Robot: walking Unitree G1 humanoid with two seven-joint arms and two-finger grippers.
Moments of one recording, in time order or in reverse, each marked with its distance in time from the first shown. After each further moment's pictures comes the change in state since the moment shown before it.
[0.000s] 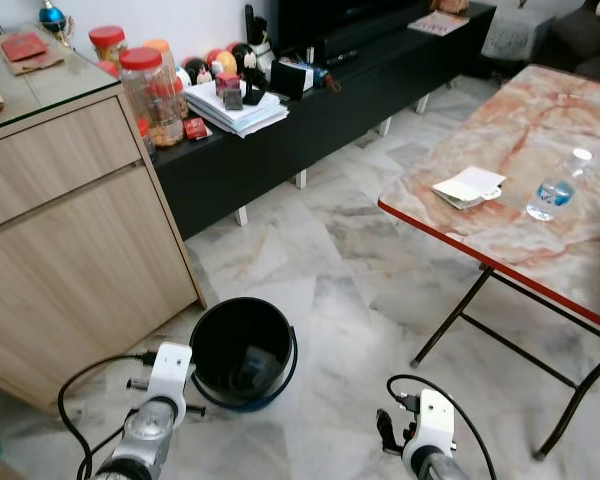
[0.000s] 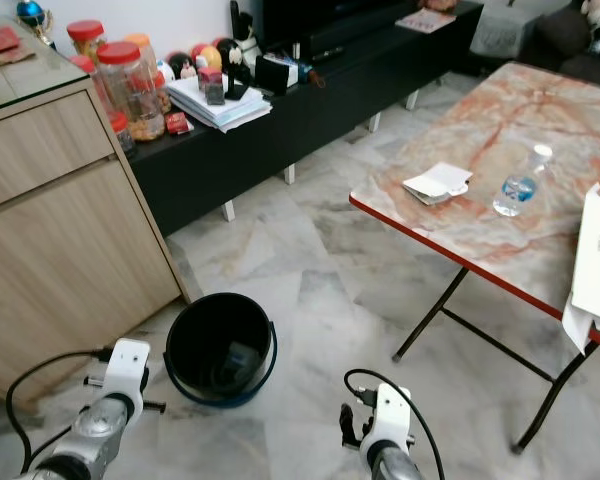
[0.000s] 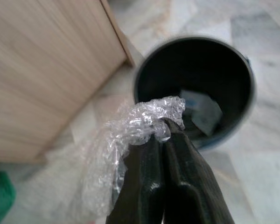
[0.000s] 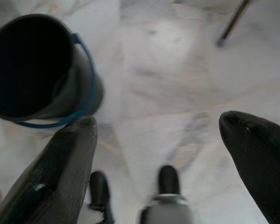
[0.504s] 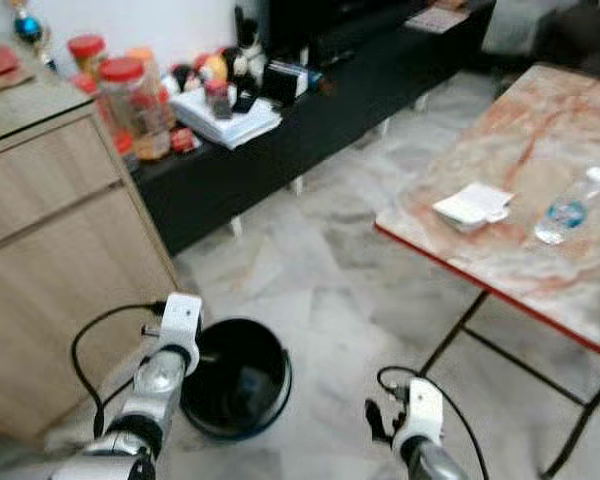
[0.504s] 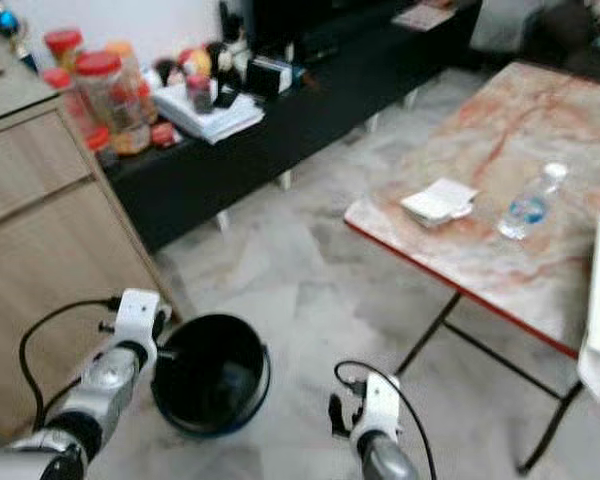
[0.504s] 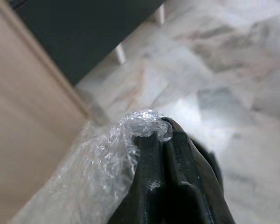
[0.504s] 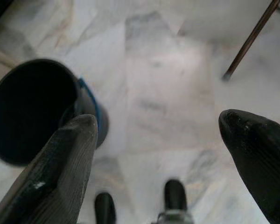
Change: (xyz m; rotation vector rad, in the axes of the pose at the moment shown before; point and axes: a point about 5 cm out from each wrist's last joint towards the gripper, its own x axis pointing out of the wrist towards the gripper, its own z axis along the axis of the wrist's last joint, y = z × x) left arm 0.016 -0.015 0.068 -0.049 -0.217 -0.102; right arm 0.005 0.001 0.020 -0.026 -0.053 0.032
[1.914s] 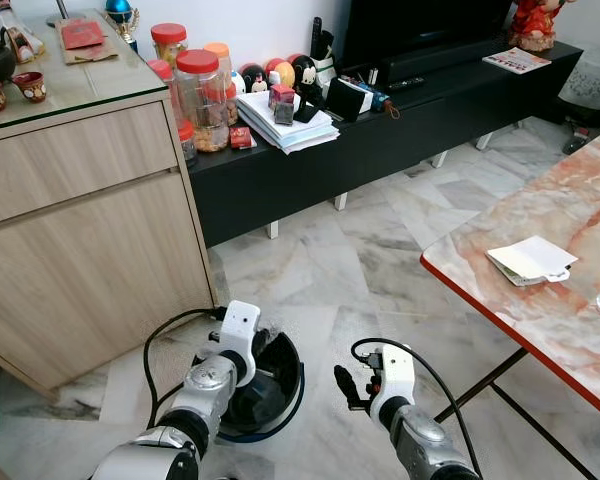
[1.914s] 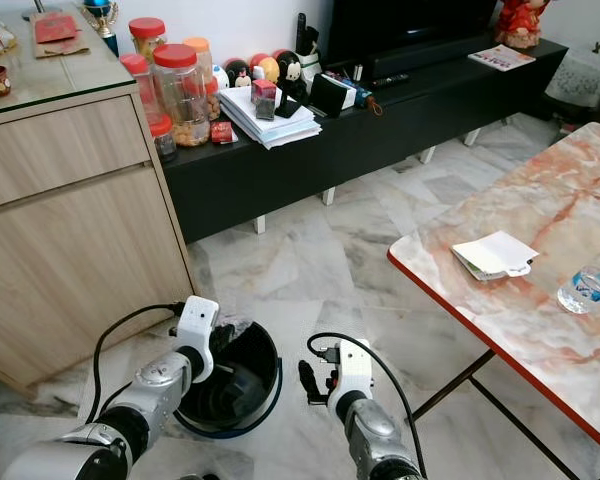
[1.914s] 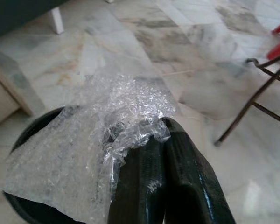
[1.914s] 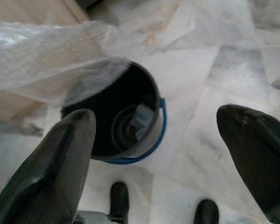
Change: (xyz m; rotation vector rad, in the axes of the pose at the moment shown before) left arm -0.001 -0.081 -0.006 -0.131 0.097 -0.370; right arm 0.012 0.040 0.036 -0.095 -0.063 0.272
